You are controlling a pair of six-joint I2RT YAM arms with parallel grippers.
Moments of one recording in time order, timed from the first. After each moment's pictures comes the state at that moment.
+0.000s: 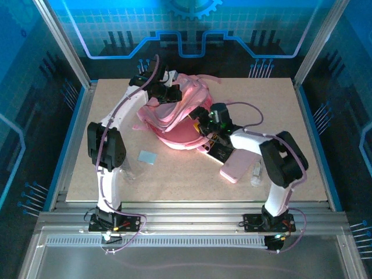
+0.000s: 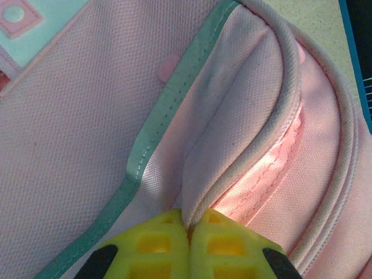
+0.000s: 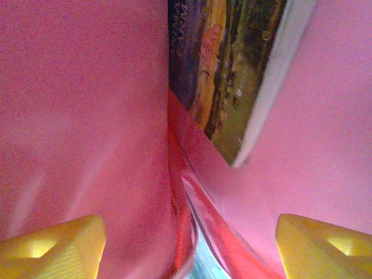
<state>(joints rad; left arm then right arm) -0.29 2.06 1.98 -0.81 0.39 -0.36 0.50 1.78 1.02 0.29 -0.27 1.33</state>
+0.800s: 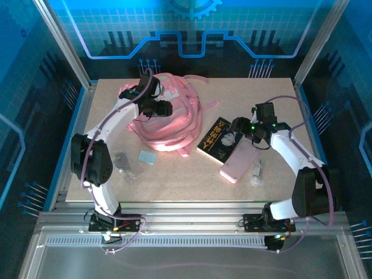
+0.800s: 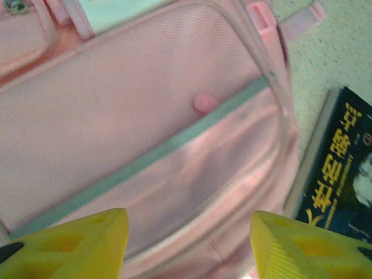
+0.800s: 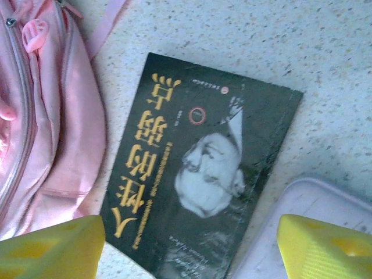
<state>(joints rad) -0.30 1.78 1.58 -0.79 0.12 -0.34 0.11 1.43 0.98 -0.49 -0.23 0.54</state>
